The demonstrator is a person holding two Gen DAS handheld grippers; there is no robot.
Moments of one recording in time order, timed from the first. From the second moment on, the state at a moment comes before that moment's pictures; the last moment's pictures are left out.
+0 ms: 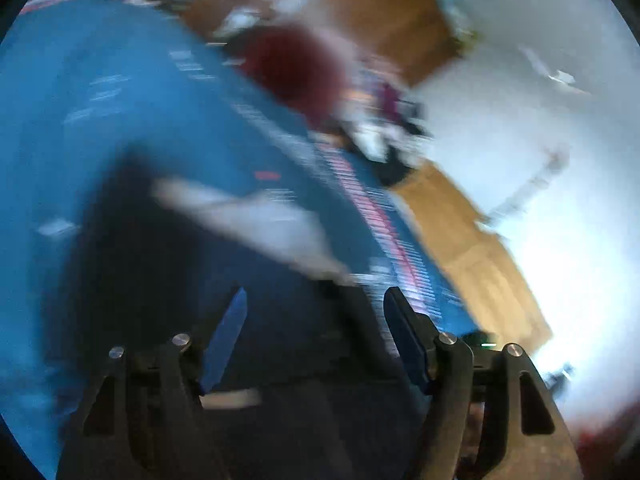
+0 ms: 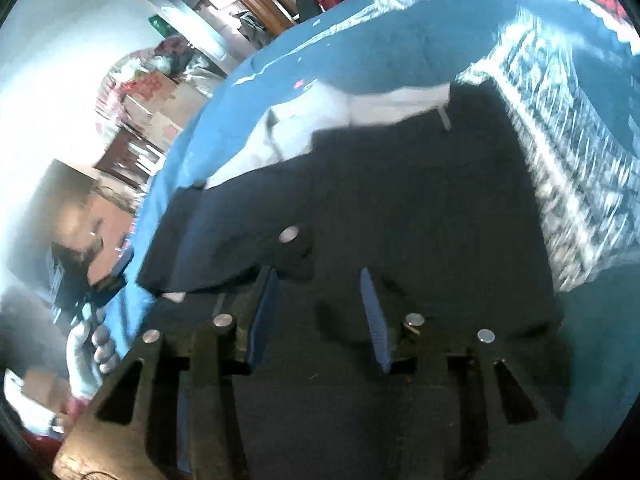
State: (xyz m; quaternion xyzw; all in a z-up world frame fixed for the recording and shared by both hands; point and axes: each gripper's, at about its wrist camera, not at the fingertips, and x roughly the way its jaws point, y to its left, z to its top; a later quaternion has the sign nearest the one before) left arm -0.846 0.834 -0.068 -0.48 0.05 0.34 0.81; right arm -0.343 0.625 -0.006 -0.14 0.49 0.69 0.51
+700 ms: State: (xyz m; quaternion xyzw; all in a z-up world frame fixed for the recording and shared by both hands) left arm -0.648 0.785 -0.077 -0.26 0.33 0.29 0.86; right arm -0.322 0.583 -0.028 -0.13 0.49 0.68 0.53
